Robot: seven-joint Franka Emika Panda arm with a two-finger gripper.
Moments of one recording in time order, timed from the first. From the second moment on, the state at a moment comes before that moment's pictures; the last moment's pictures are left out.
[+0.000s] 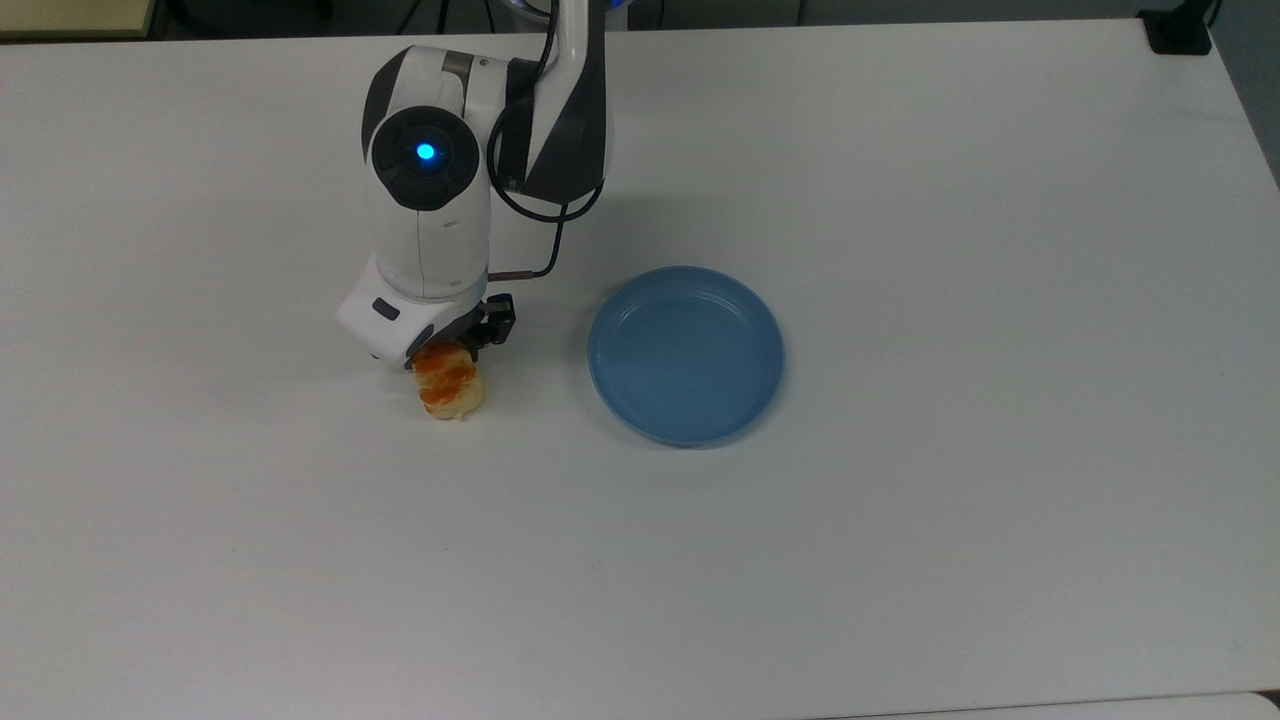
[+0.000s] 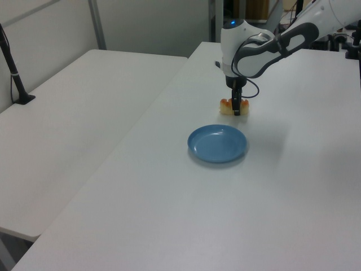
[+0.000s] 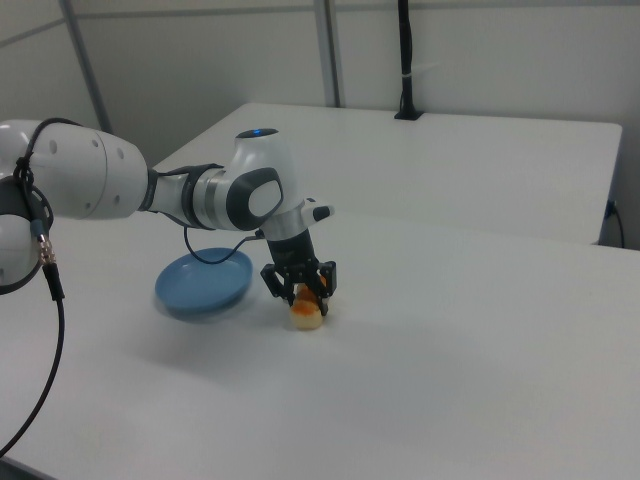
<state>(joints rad) 0.12 0.55 -0.24 -1.64 -0.06 2.16 -0.28</state>
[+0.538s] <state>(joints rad) 0.24 0.45 -0.24 -1.63 -0.06 2.16 -0.15</state>
